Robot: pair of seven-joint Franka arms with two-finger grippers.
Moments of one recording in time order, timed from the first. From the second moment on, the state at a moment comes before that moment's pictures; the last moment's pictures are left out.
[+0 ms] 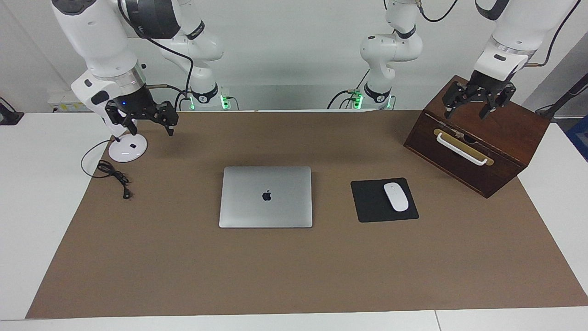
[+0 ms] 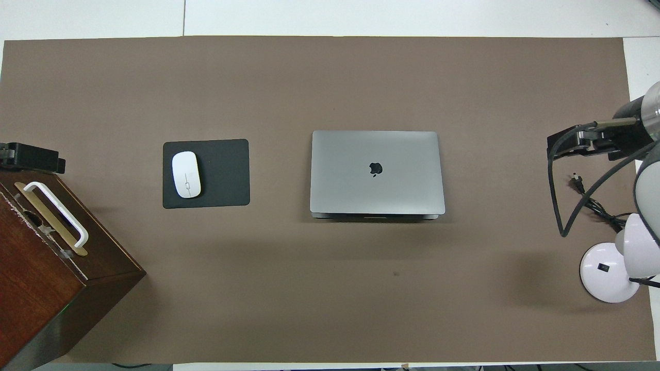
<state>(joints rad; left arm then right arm) -0.04 -0.08 0.01 -1.62 0.00 1.58 0.07 -0.01 0.02 0.06 -1.58 -0.03 1.57 0.08</state>
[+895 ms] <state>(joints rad) -0.04 -0.08 0.01 -1.62 0.00 1.58 0.07 -0.05 0.02 0.06 -1.59 -0.03 1.58 0.04</state>
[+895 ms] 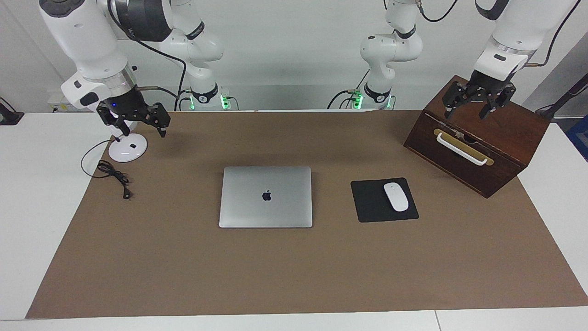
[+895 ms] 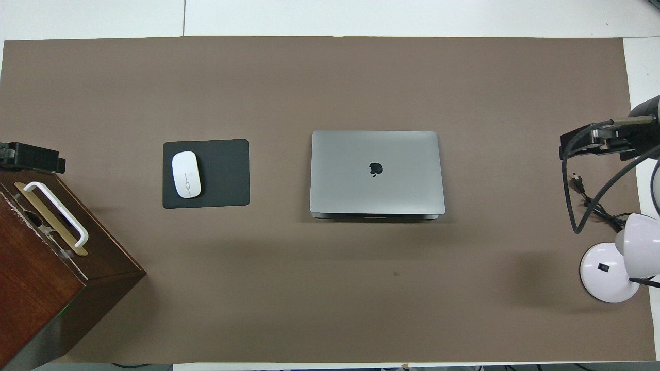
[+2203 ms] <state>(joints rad) -0.05 -0.08 0.00 -1.62 0.00 1.63 0.07 -0.13 -0.09 0.05 -1.97 0.16 2.03 -0.11</state>
